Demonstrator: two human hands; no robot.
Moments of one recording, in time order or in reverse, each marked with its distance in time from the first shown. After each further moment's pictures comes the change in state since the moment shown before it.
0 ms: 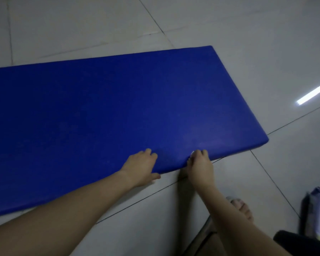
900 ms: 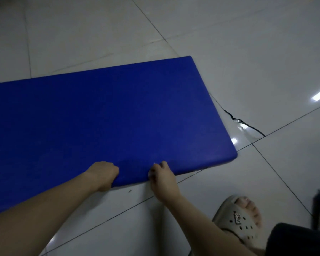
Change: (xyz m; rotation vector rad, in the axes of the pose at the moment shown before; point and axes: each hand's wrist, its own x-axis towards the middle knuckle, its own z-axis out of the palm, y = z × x) left_hand -0.067 -0.090 -0.015 0.308 -0.396 -0.135; right_hand -0.063 -0.079 0.053 0.156 -0.315 -0.326
